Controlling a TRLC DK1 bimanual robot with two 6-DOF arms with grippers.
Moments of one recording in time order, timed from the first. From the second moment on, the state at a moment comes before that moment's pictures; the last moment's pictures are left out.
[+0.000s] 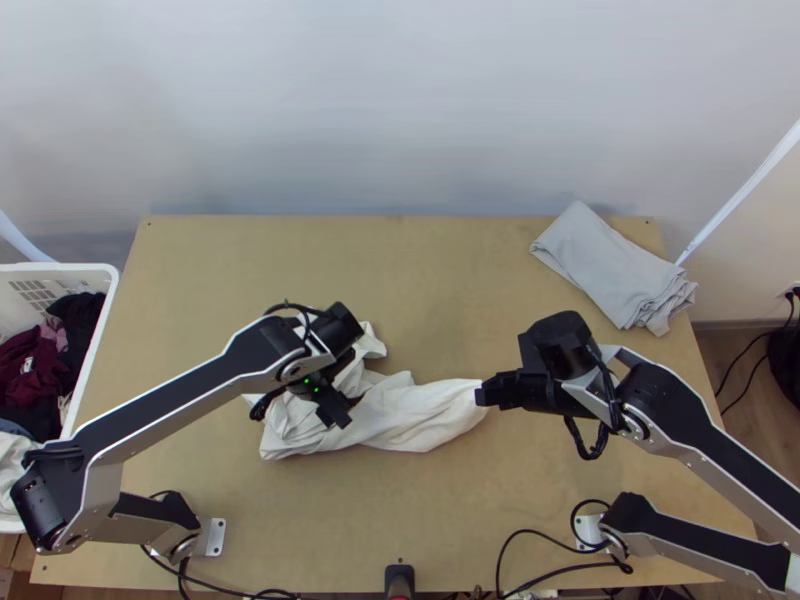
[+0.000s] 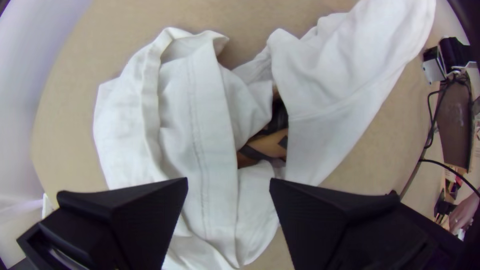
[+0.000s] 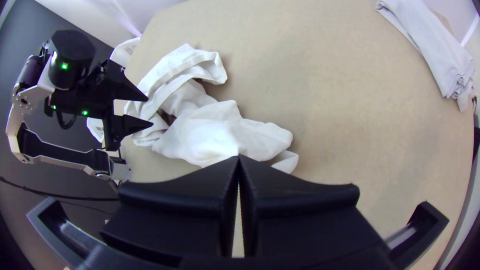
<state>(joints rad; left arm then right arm) -0.82 1.55 1.33 -1.13 -0.10 0.00 0.78 1.09 1.10 -0.89 -0.12 0.62</state>
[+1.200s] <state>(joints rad) -0.32 1.56 1.70 -1.09 0.08 0.01 0.77 1.09 1.10 -0.88 -0.12 0.62</state>
